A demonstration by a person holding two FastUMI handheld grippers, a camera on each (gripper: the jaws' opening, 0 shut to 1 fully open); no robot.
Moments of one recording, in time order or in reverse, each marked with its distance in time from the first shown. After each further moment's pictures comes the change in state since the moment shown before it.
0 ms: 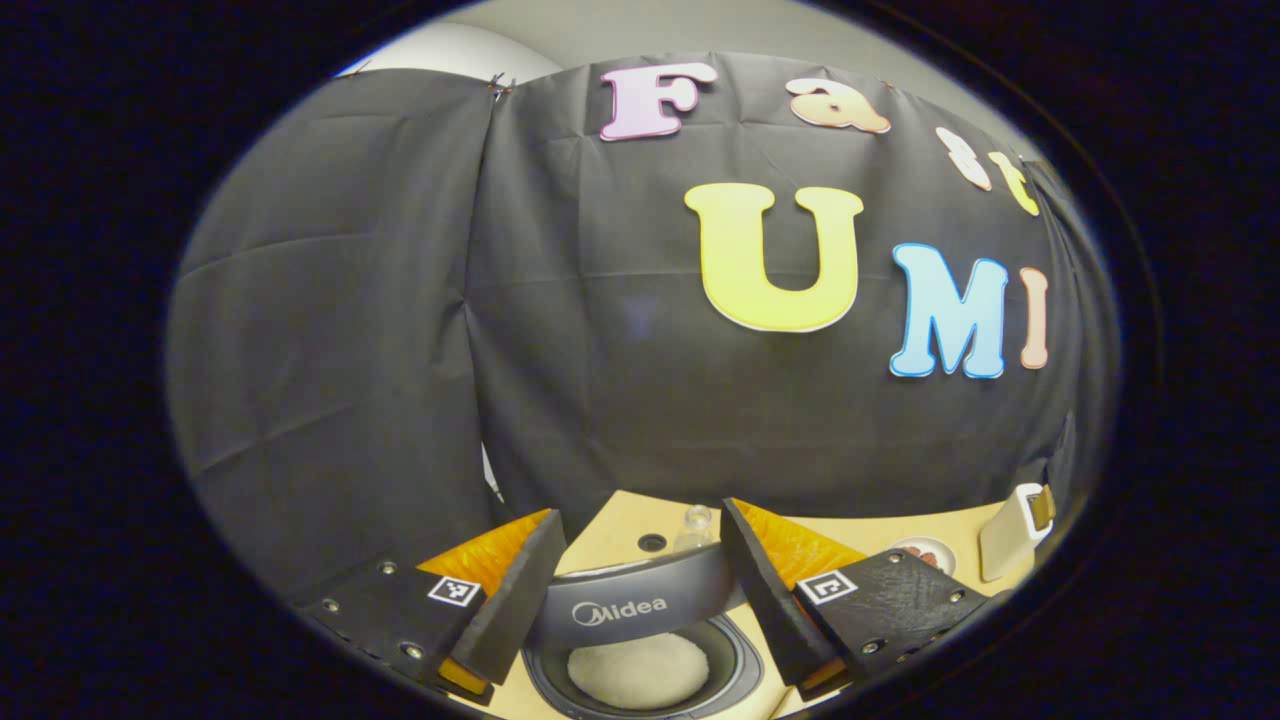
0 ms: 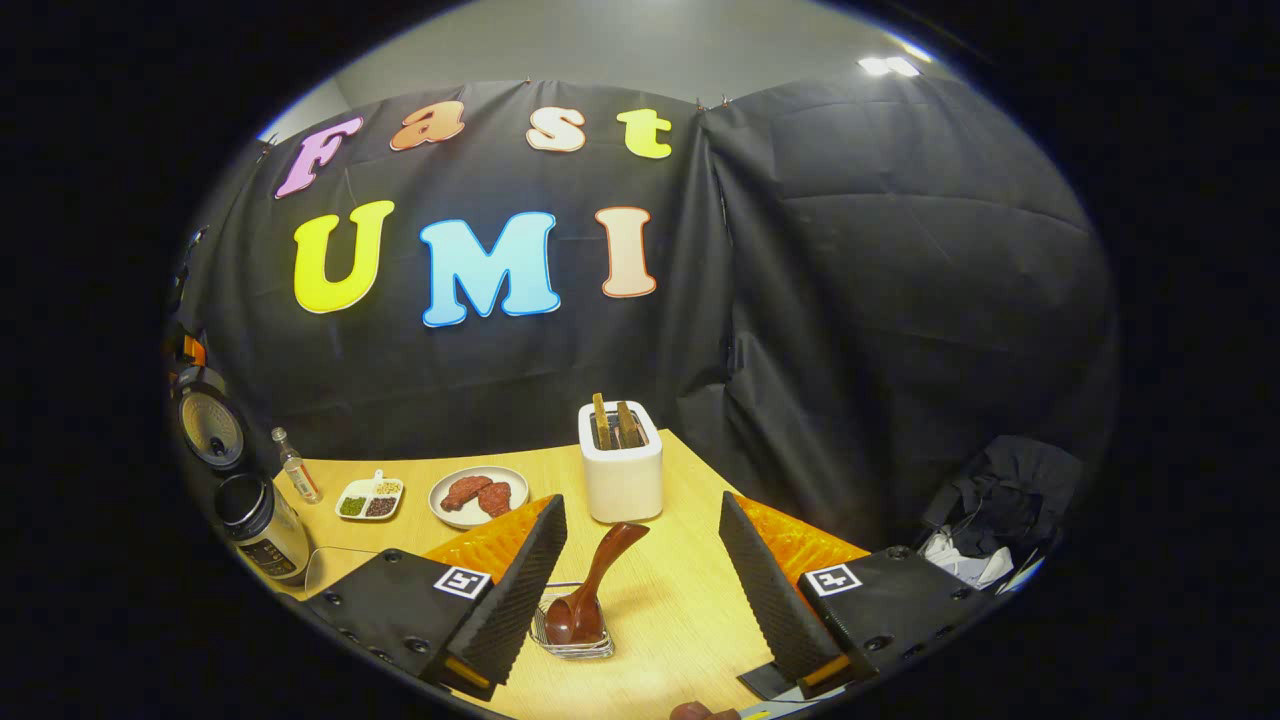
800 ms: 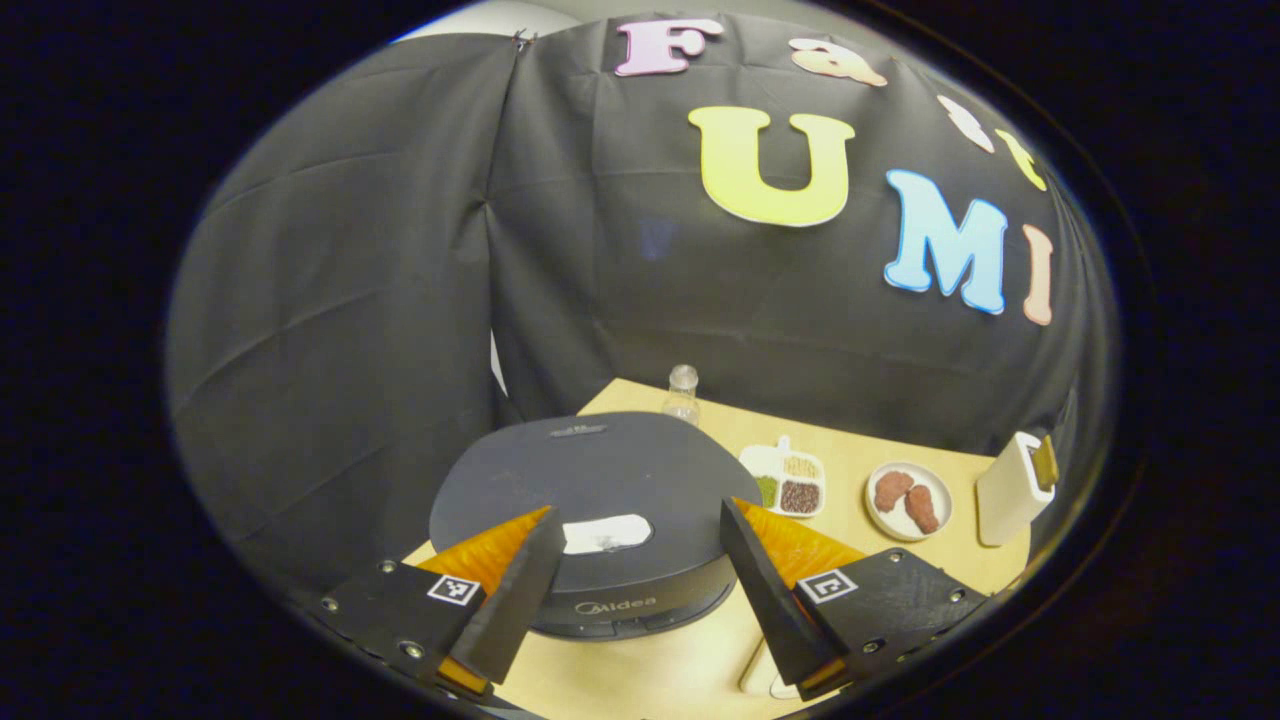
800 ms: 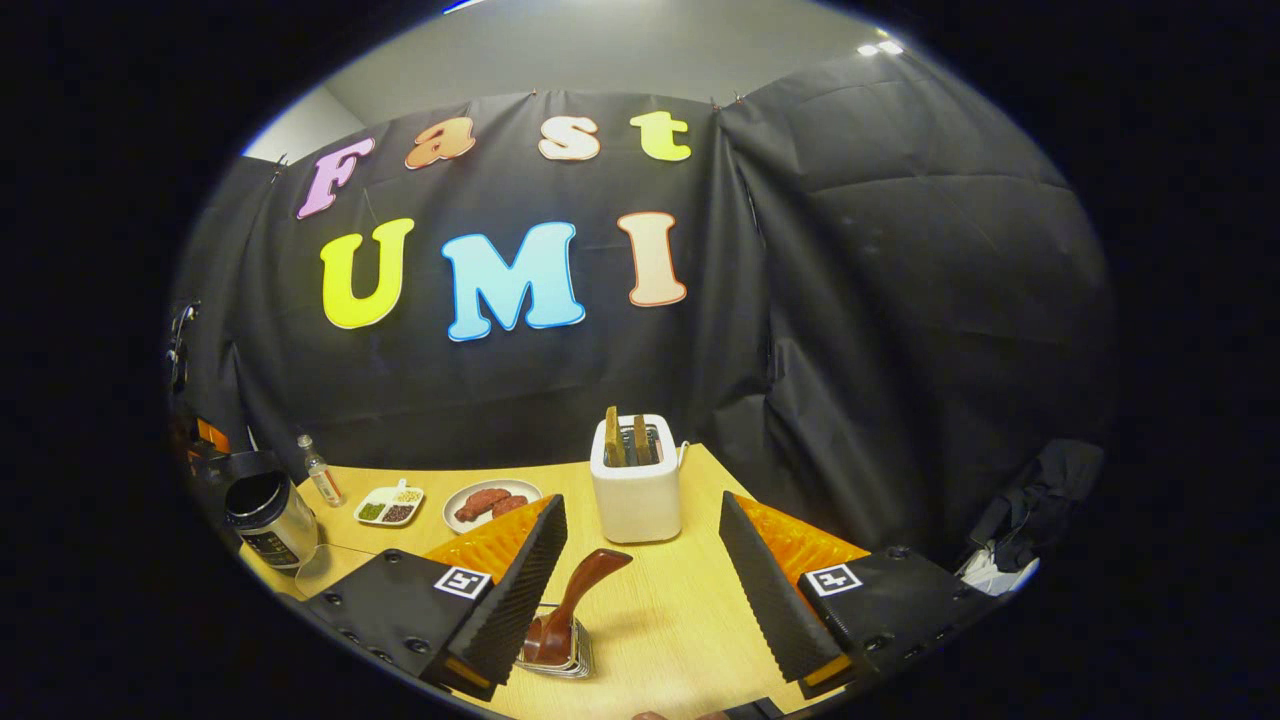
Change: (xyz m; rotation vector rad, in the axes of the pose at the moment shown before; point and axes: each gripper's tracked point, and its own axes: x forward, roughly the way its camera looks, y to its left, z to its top) left arm -0.061 -0.036 -0.157 -0.029 0.228 0.046; right arm 0.045 -0.032 -0.001 0.015 -0.037 0.151
